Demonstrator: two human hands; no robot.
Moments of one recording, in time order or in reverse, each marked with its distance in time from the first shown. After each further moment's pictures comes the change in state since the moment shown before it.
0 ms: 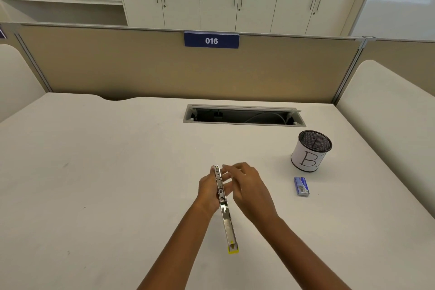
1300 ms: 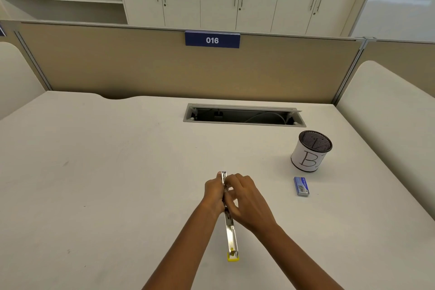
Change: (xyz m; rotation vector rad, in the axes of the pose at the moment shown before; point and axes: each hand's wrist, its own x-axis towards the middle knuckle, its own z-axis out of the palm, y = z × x) left_hand -0.008 -0.007 0.008 0.188 0.141 -0.029; right_hand -0.011 0.016 0.022 -0.023 -0.007 -0.131
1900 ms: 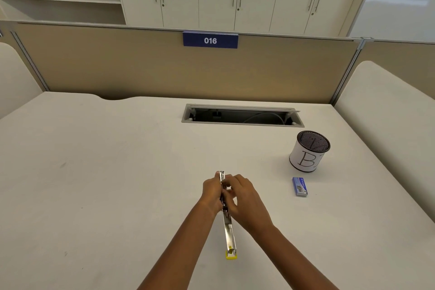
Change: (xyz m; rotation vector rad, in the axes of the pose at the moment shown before) left_hand 0.005 0.001 0.001 -0.004 -0.002 -0.004; right_hand 0.001 -0.001 0.004 0.098 0.036 0.084
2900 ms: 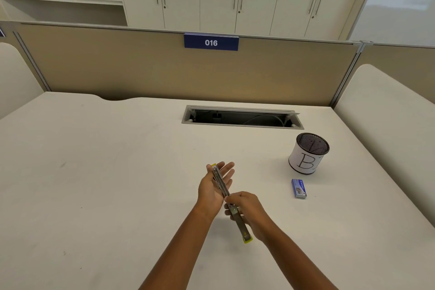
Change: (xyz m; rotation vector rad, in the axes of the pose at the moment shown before) left_hand 0.019 -0.007 -0.007 -0.291 -0.276 0.112; right_hand 0.002 0.006 -0.004 0.764 -0.226 0.783
